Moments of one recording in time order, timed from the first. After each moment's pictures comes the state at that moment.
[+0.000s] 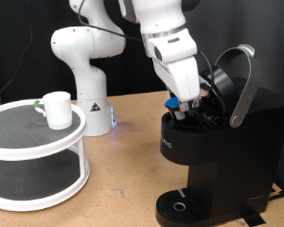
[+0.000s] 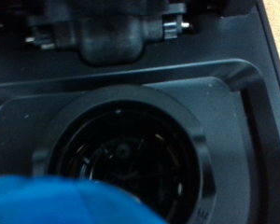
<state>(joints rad) 0.08 -0.15 0.04 -2.29 0.30 2.25 -0.71</state>
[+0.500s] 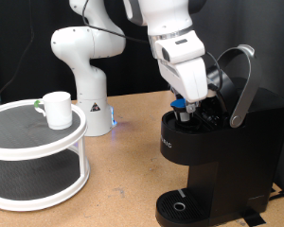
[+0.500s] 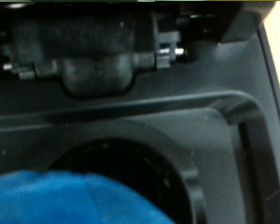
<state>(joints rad) 0.08 -0.14 0.06 -2.29 0.30 2.29 -0.70</state>
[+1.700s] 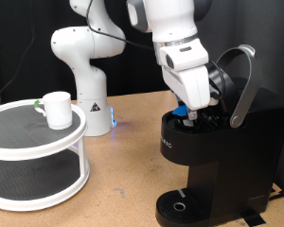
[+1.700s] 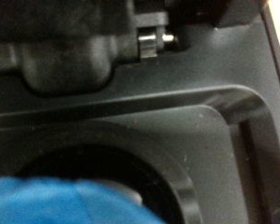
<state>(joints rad) 0.09 -0.10 0.08 -2.29 0.26 2.33 -0.65</state>
